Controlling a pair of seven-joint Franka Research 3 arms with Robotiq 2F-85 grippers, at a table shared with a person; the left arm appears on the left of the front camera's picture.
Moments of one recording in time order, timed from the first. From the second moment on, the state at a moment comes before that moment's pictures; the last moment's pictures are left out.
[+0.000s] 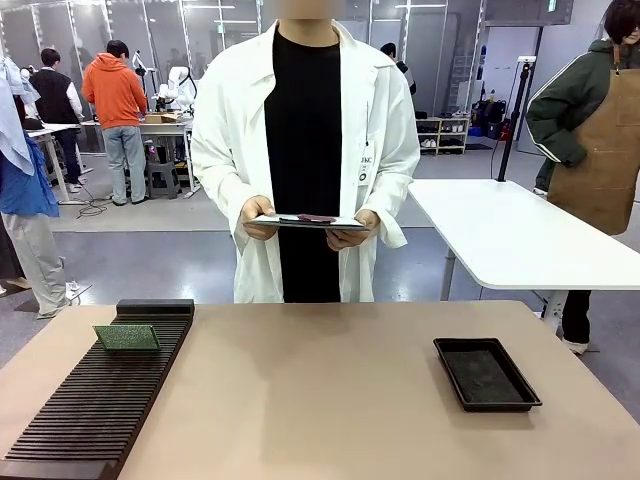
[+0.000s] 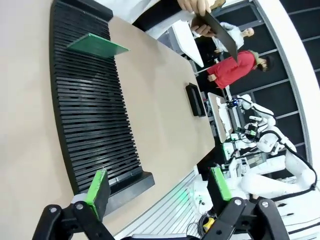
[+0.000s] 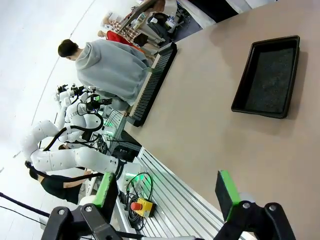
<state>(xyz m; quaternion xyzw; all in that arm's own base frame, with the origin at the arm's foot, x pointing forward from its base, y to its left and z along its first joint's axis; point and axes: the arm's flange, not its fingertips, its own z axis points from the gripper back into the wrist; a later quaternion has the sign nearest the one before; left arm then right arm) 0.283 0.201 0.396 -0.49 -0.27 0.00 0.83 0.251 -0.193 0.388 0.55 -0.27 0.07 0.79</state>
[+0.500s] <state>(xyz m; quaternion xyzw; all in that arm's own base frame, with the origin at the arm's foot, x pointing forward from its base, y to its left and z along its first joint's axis) 0.340 0.145 0.514 -0.21 -0.28 -0.19 0.92 0.250 -0.193 0.389 0.55 -0.26 0.07 0.79</state>
